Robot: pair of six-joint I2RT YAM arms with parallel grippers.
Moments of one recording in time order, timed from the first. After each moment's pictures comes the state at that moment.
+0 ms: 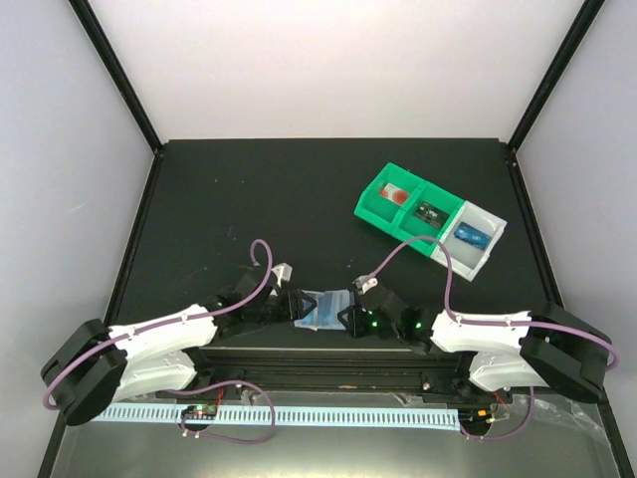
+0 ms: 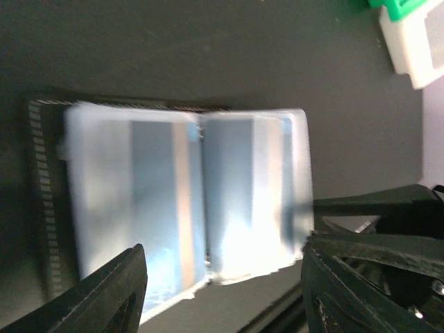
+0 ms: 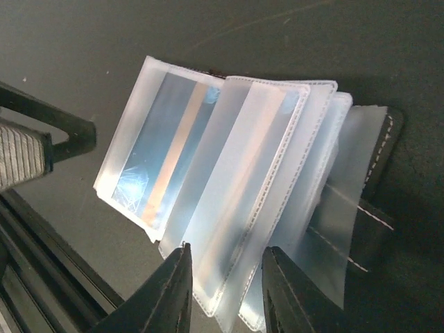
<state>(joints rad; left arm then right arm) -0.80 1.10 0.35 0.04 0.27 -0.97 1.07 1.25 0.36 0.14 0.01 0.83</state>
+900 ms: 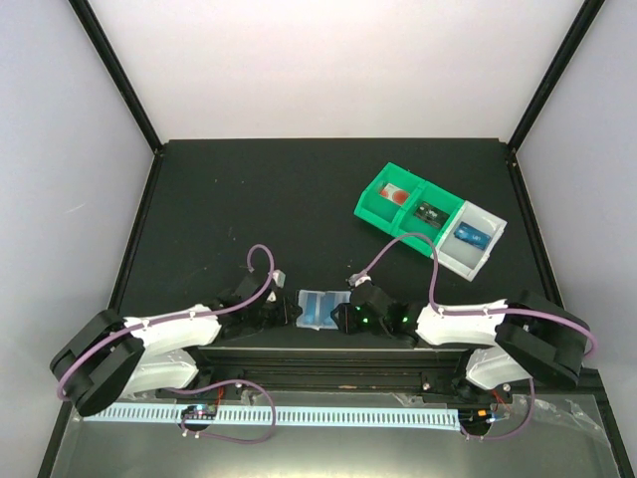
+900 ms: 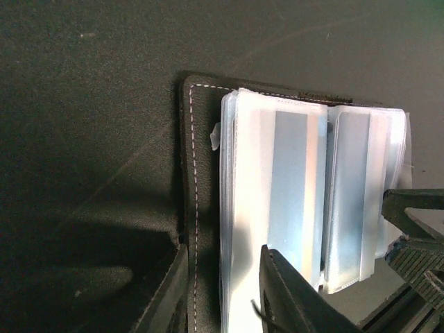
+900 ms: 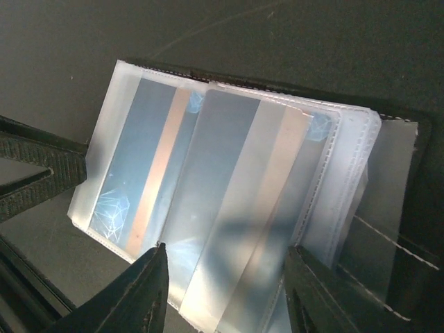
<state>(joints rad) -0.75 1.17 0.29 0.02 0.22 -0.92 1.07 1.38 0.45 0.11 0.04 0.85</state>
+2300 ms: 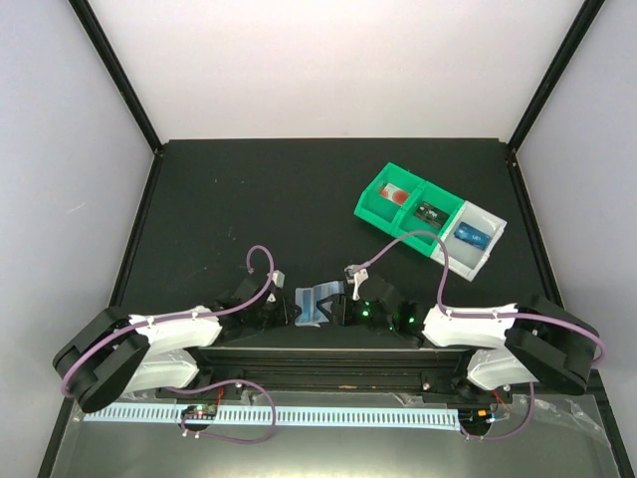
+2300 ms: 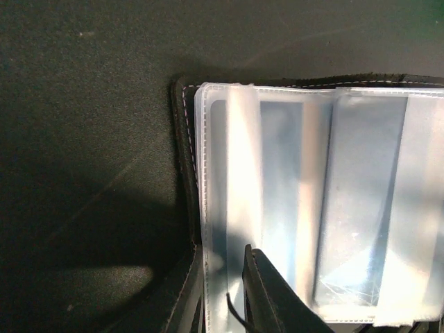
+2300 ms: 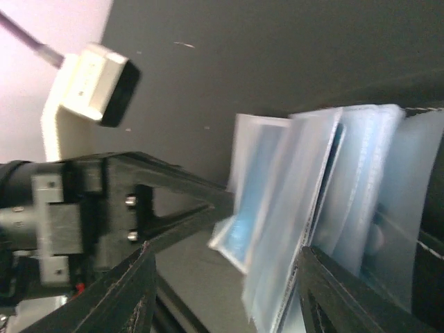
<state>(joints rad) -0.75 1.19 0.25 0.12 0.22 -0.95 1.05 1.33 0.41 0.35 -0.07 0.93</state>
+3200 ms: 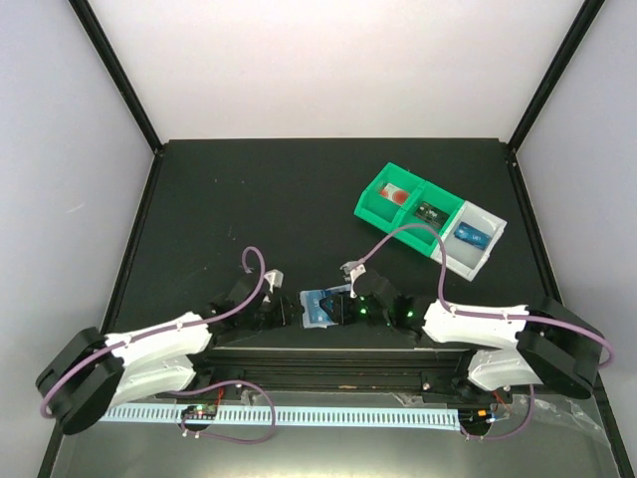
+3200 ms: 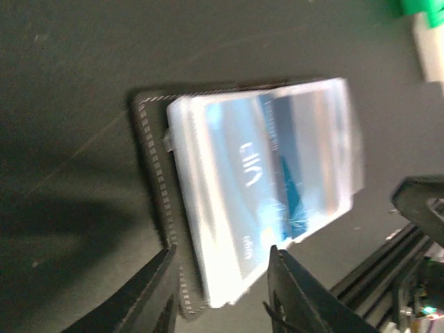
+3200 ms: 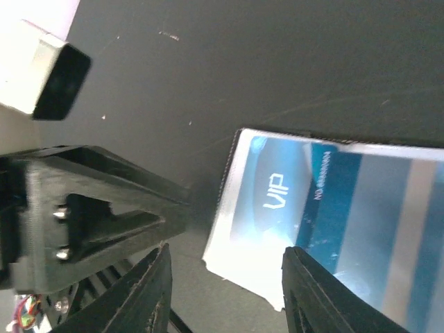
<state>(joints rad) -0.77 1.07 0.25 0.04 0.23 -0.96 1.05 1.31 0.49 0.18 -0.05 0.84</state>
